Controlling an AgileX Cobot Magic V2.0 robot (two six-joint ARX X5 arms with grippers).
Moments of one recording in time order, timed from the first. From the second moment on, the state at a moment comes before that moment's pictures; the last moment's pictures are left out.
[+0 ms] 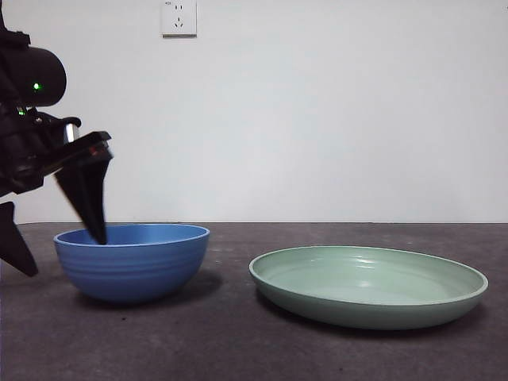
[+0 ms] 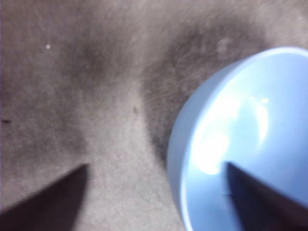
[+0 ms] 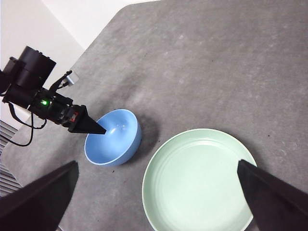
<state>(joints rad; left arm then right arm) -0.19 1.63 1.03 -0.67 0.36 -0.15 0.00 0.81 0.99 -0.77 -0.73 0.10</state>
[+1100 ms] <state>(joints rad) -0.49 1.64 1.49 -0.95 0.21 -0.15 0.00 0.72 1.09 -1.05 -0.65 0.03</state>
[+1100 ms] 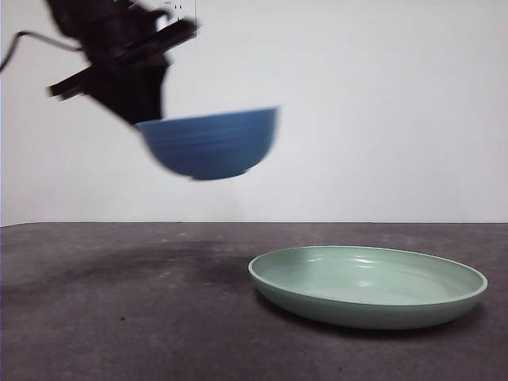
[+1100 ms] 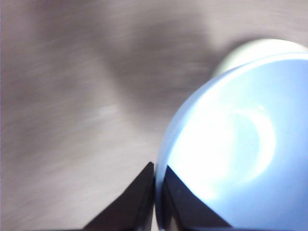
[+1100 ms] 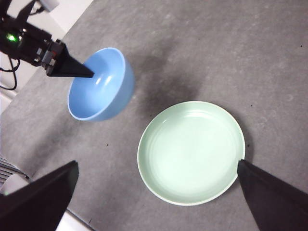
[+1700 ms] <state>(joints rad) -0.81 2.01 1.68 -0.87 0.10 -0.17 0.00 0.61 1.09 -1.27 -0.58 0.00</state>
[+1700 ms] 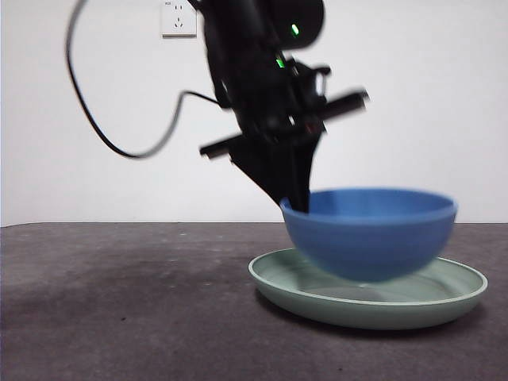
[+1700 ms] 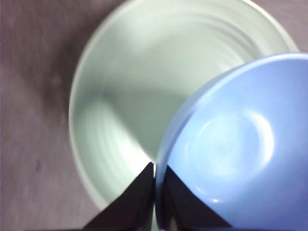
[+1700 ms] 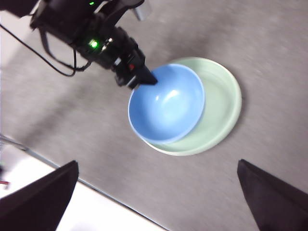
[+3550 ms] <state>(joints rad) -0.77 1.71 2.03 -1.35 0.10 -0.09 0.00 0.59 1.09 -1.29 -0.55 -0.03</state>
